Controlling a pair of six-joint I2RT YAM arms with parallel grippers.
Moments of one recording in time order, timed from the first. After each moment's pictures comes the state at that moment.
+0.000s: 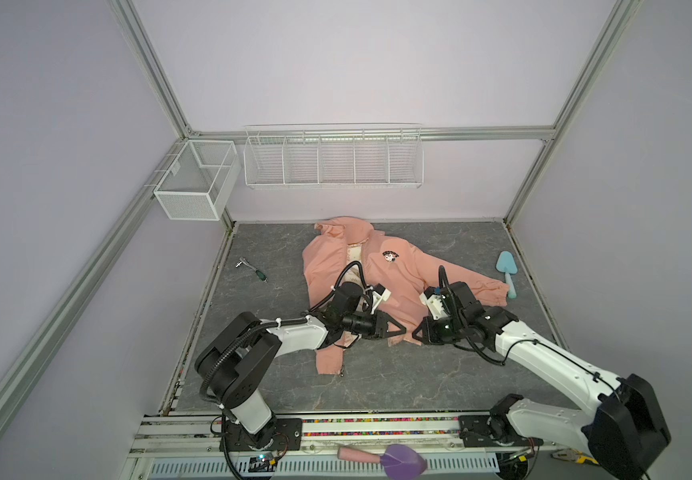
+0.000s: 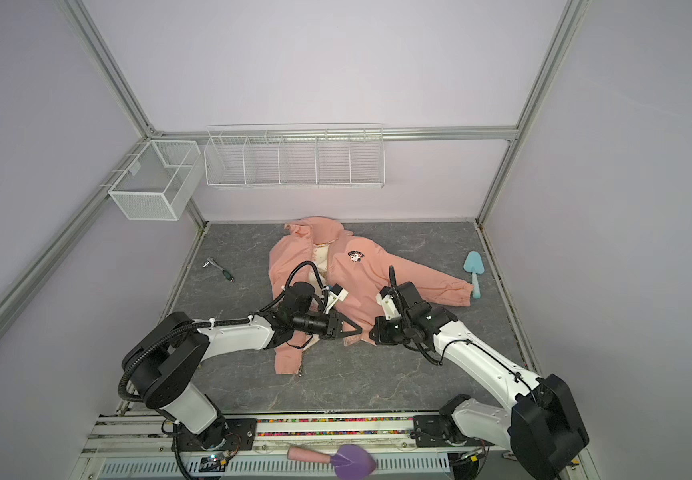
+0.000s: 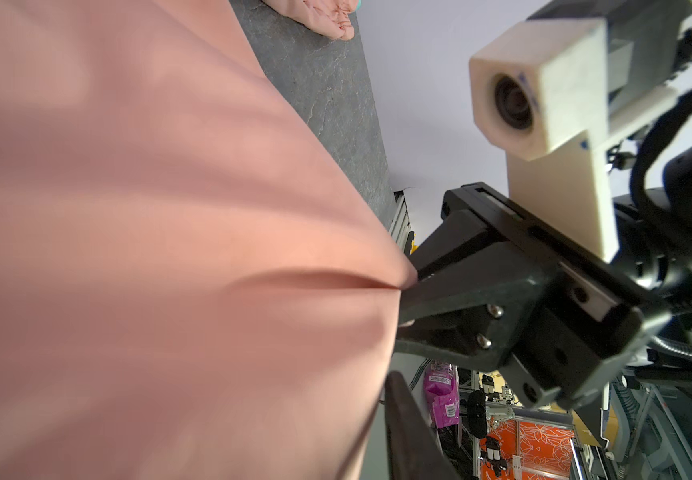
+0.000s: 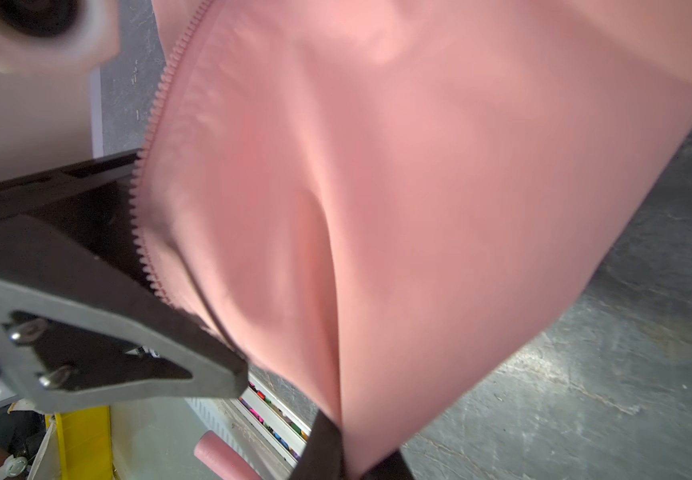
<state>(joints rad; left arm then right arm) -0.79 1.66 0.77 0.39 0.84 -0.87 0.55 1.18 0.76 -0.60 -0.41 0.52</state>
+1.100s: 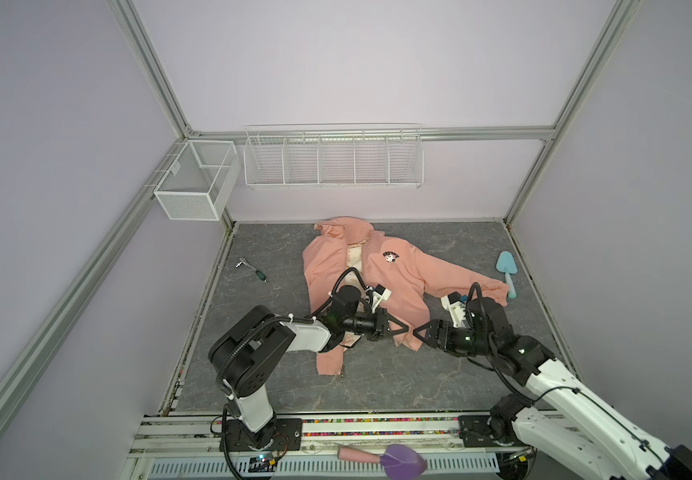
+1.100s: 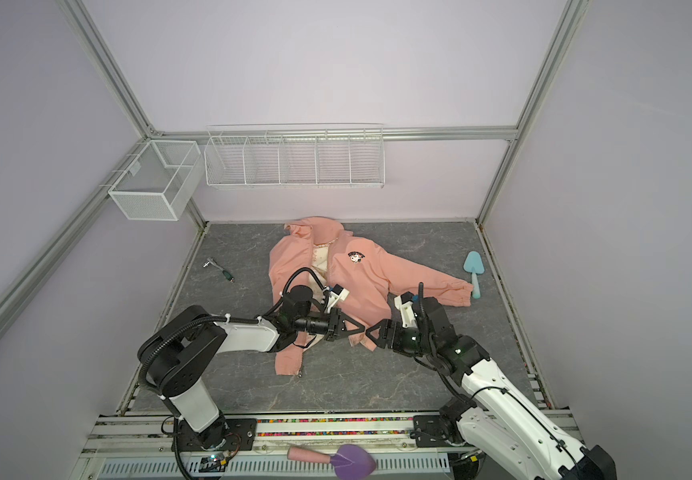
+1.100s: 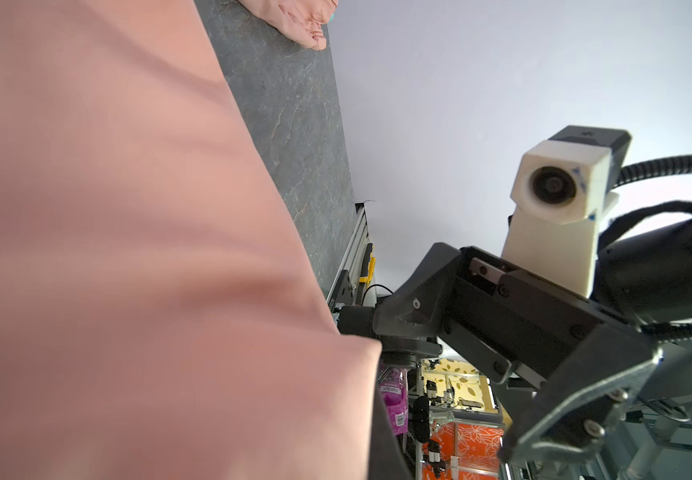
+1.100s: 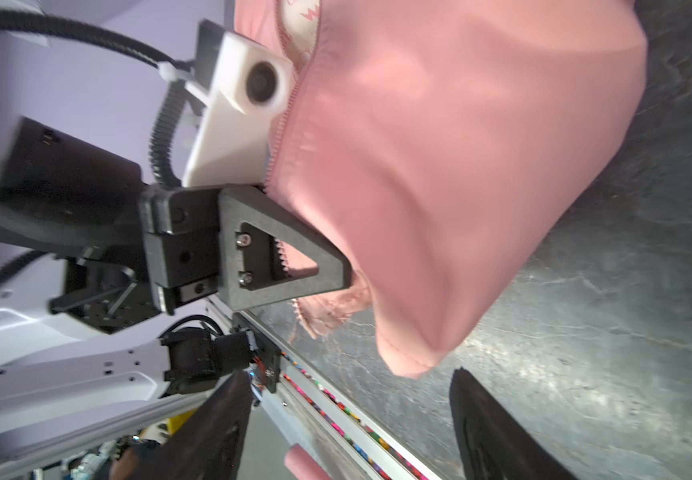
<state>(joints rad) -0.79 1.75 0.71 0.72 0.90 -1.15 0.57 0.78 0.57 -0.46 -0.44 0.88</state>
